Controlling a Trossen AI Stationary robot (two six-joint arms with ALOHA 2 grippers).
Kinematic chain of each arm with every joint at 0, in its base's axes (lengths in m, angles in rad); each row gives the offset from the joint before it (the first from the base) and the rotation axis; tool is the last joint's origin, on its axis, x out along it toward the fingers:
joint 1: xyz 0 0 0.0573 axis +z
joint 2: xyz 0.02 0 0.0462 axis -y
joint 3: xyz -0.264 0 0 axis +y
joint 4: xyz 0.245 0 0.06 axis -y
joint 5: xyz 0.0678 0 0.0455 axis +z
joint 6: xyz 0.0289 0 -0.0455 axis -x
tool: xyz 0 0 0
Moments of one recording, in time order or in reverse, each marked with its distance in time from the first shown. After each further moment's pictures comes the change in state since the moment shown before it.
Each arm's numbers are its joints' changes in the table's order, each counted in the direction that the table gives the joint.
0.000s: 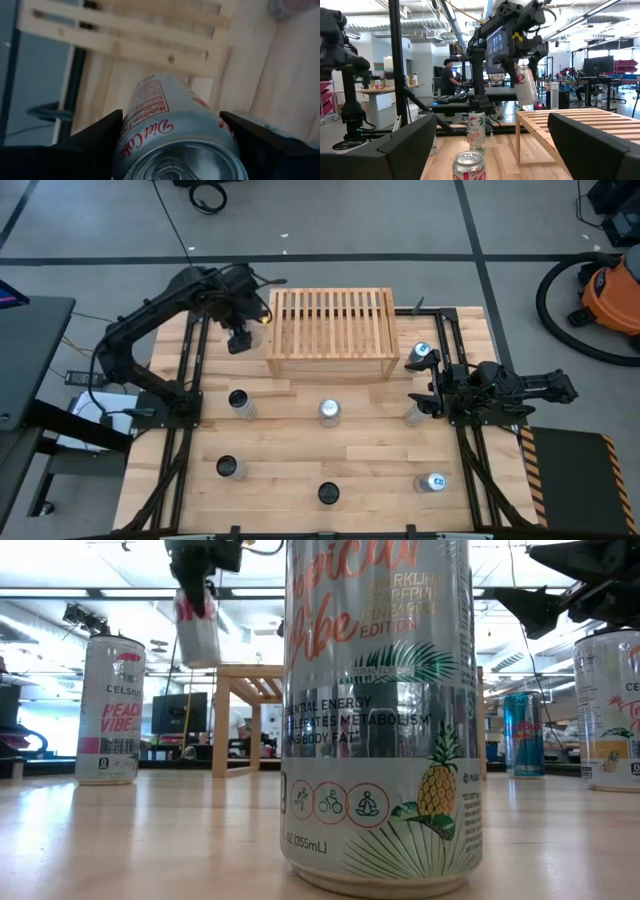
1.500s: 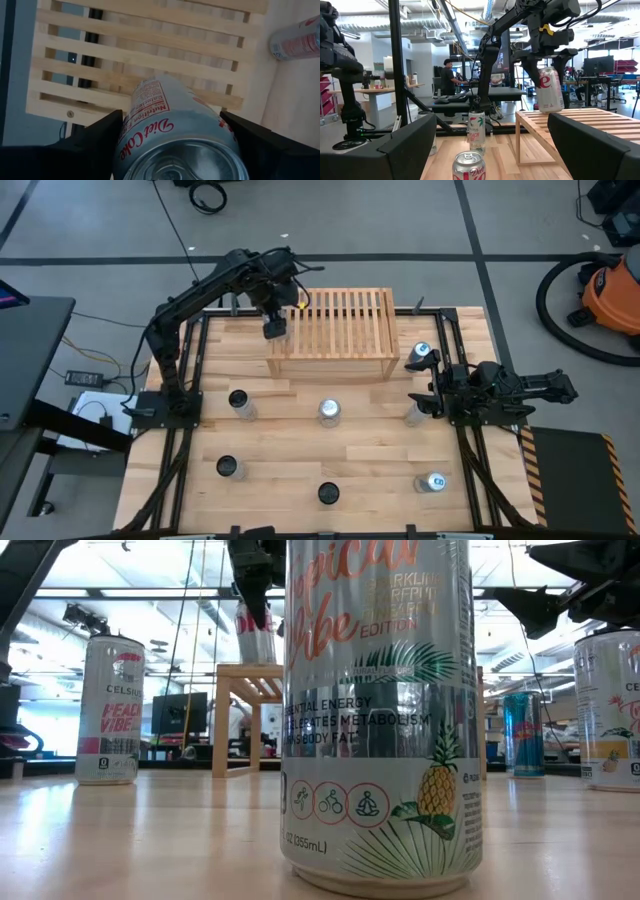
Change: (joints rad) left arm -0.018 -0.390 -0.406 -0.038 -0.045 -0.025; right arm 0.000 0.000 0.000 0.000 0.000 0.000
